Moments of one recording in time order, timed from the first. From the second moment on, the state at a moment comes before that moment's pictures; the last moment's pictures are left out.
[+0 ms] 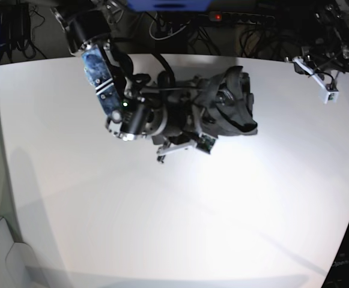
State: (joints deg) left arm 20.6 -11.3 -34.8 102.3 -30.6 -25.8 74.1; right arm 5.9 0.4 -25.3 102.1 13.9 39.7 -63.2
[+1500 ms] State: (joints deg) left arm 12.6 -2.1 -17.7 101.2 -23.3 -25.2 73.8; right arm 3.7 10.8 -8.4 106.1 14.0 39.7 -64.7
